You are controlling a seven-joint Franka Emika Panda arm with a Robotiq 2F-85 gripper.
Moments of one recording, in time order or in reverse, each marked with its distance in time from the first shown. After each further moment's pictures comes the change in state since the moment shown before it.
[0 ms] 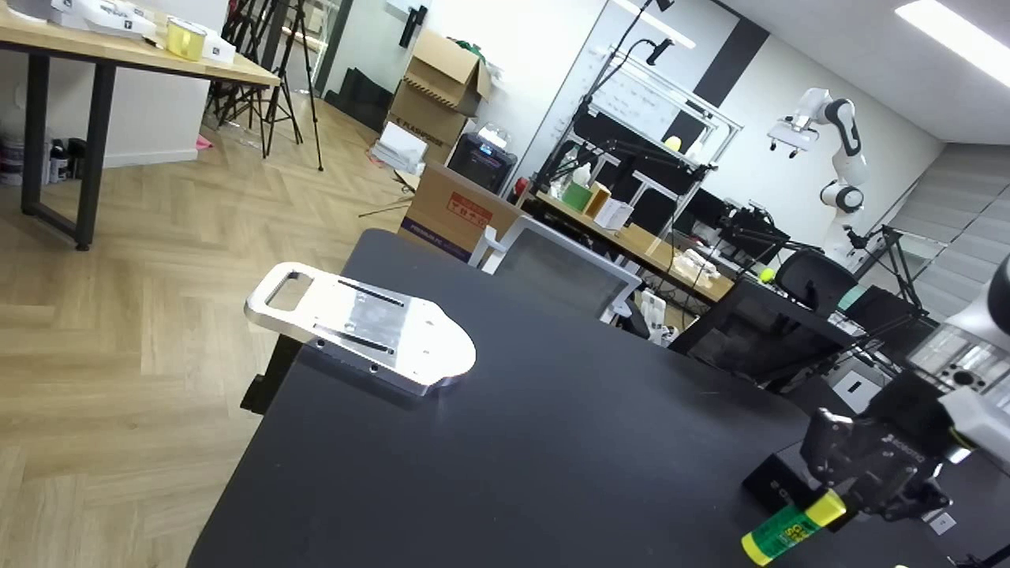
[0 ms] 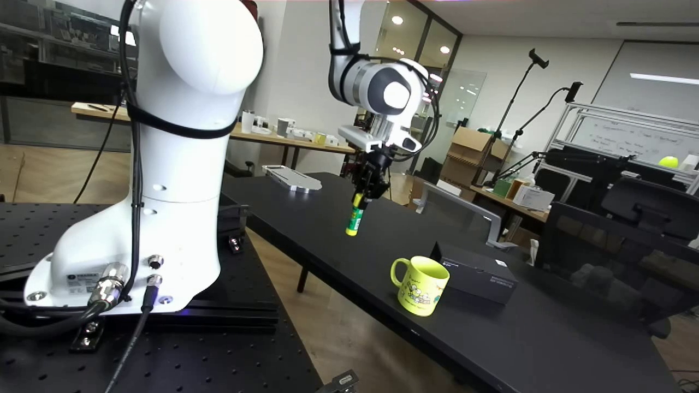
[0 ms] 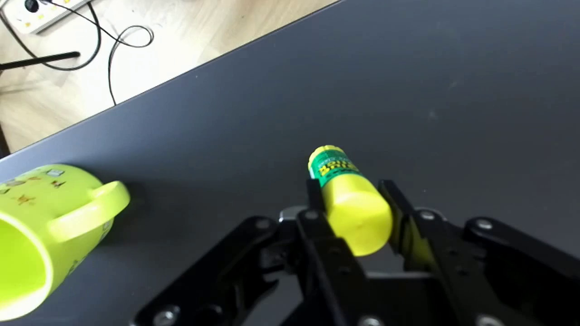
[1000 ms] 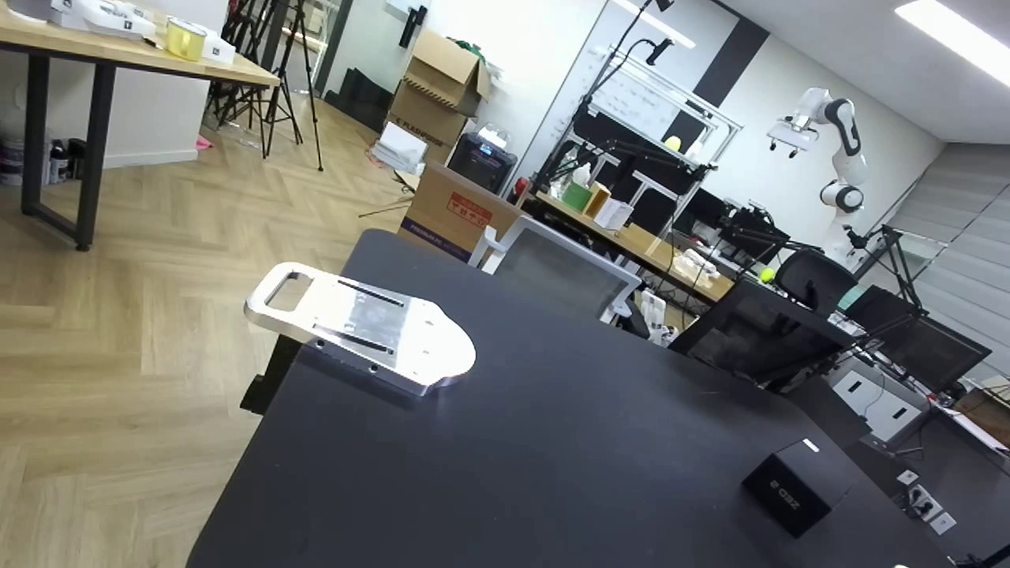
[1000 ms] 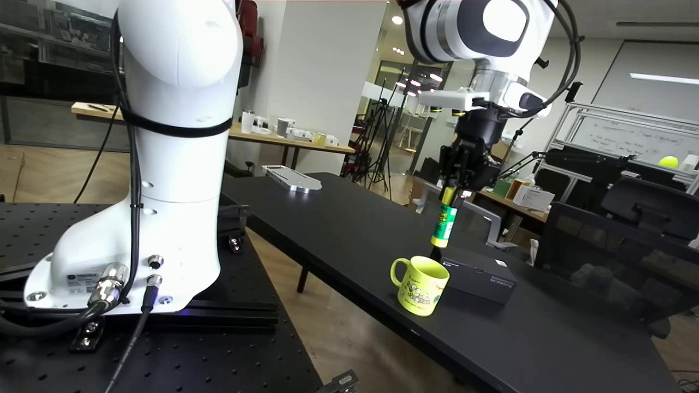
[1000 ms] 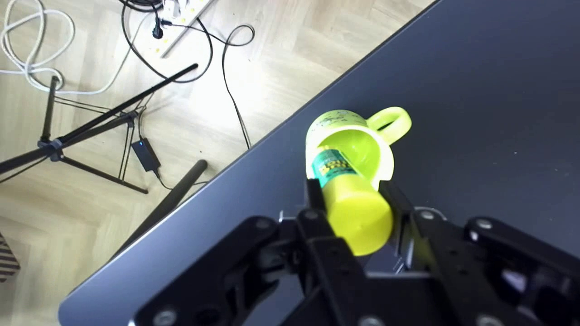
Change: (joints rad) arm -0.269 -0.214 -0.244 0.108 -0.185 -0.289 -0.106
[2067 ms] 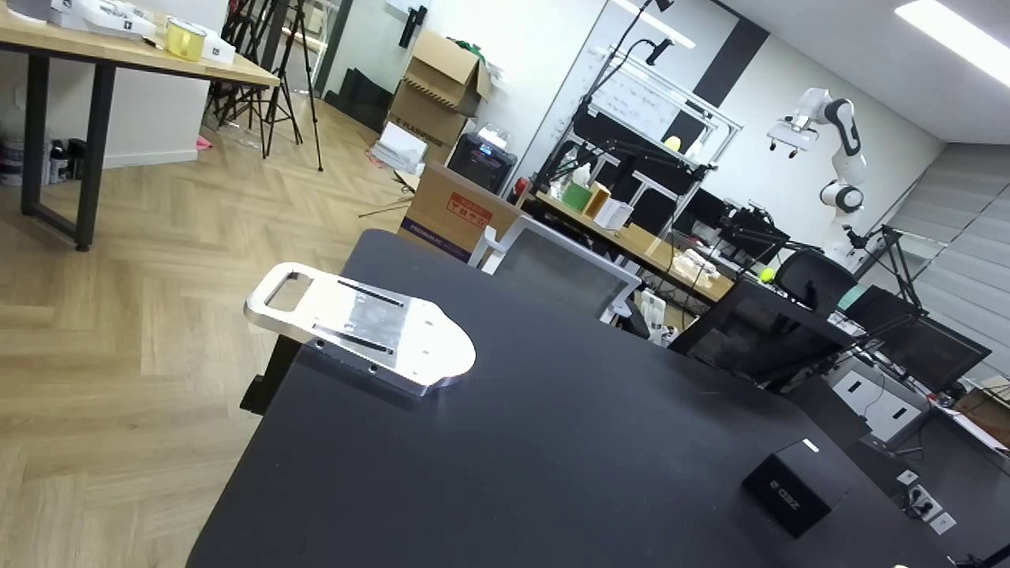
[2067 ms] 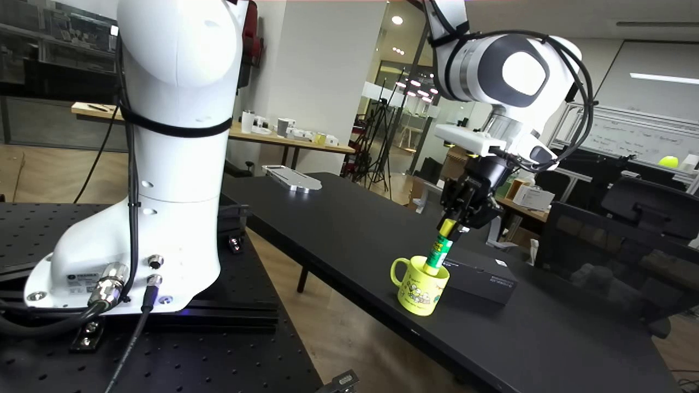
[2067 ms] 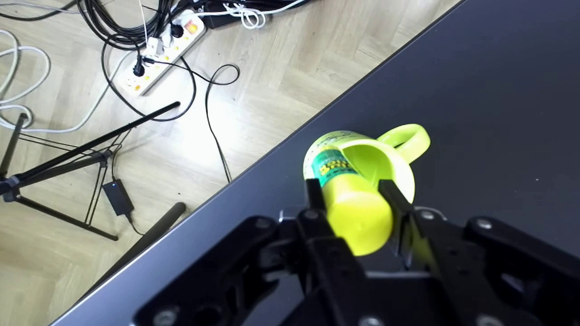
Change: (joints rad) arm -0.006 0.253 -0.031 0.141 0.108 -0.036 -0.125
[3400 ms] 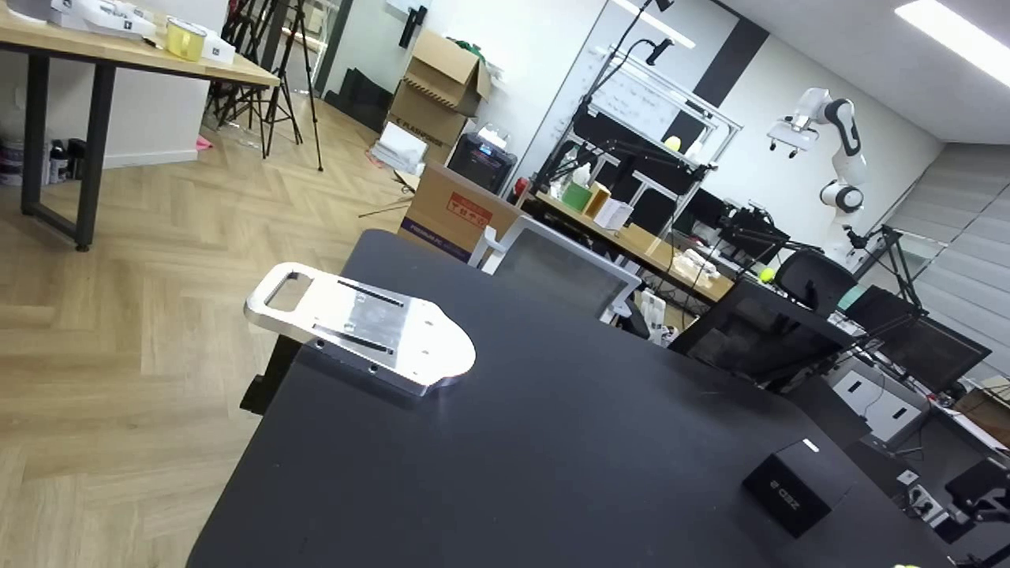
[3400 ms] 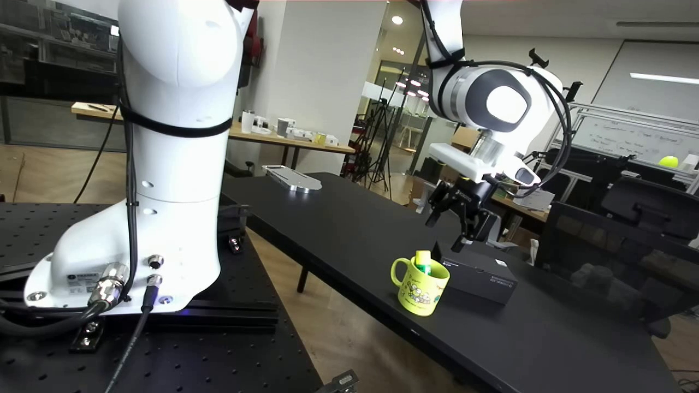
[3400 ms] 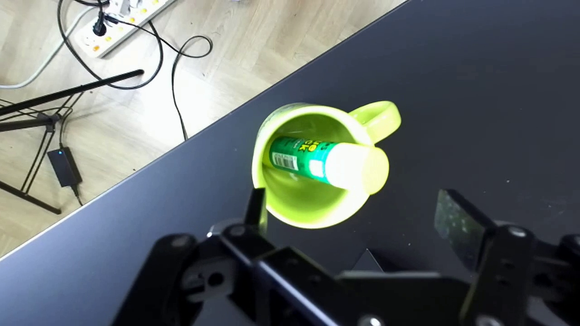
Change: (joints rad) arm 0.007 0.120 0.056 0.044 0.089 0.088 -0.124
